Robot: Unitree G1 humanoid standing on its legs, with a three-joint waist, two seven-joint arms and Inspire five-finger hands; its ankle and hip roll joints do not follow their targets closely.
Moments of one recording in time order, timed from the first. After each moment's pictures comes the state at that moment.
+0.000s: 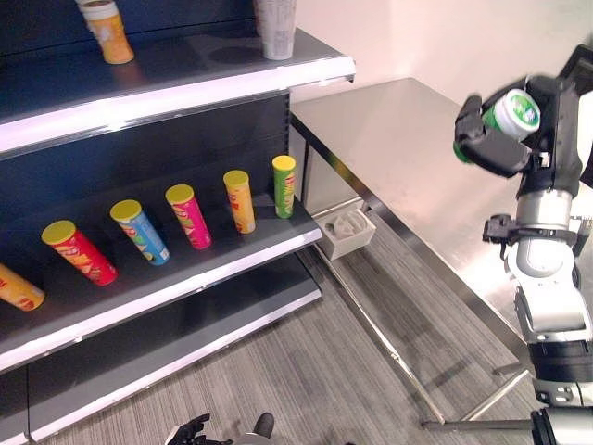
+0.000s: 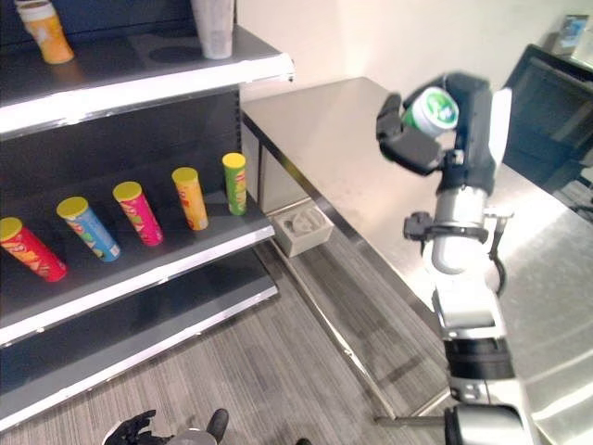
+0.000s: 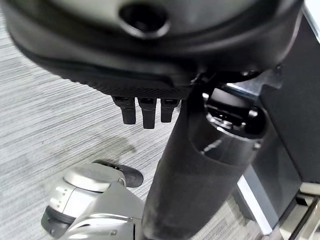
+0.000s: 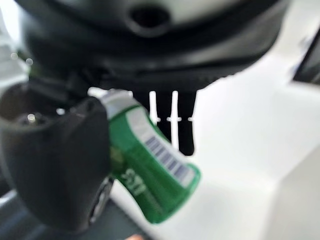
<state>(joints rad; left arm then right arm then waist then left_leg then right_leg) 0.21 0.28 -0.10 0.88 -0.16 -0.02 0.03 -0.58 -0.70 0.01 -0.03 0.12 -0.07 -0.34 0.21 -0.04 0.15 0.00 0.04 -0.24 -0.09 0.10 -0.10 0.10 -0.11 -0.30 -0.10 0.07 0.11</state>
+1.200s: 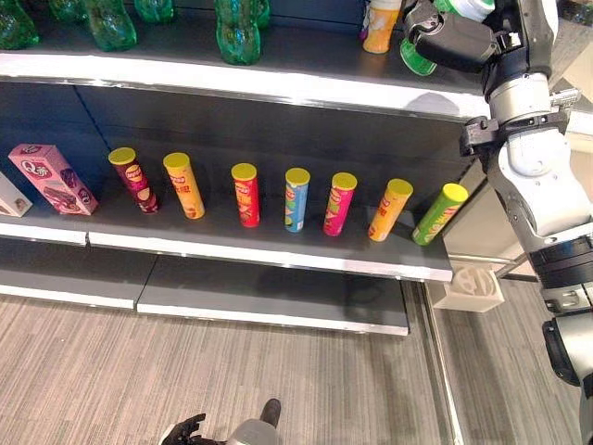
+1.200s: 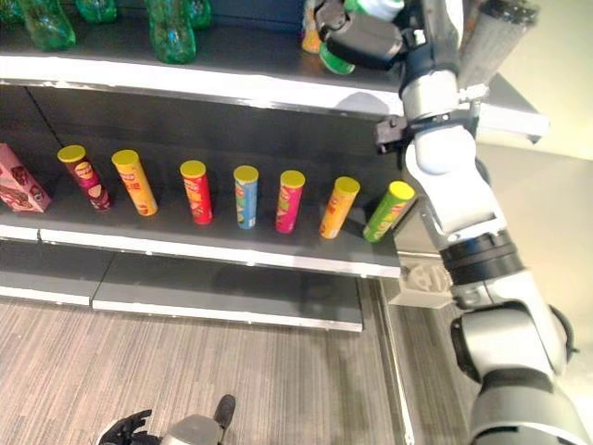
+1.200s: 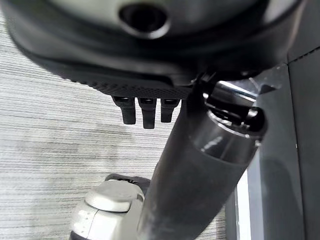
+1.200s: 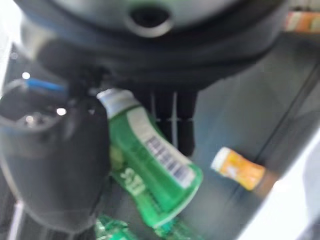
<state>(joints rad) 0.16 0.33 -0.11 0.94 -0.19 0.00 0.03 -1.05 -0.81 0.37 0.35 0.41 -0.10 -0.27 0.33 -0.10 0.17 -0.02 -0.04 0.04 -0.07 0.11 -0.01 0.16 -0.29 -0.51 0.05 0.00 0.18</state>
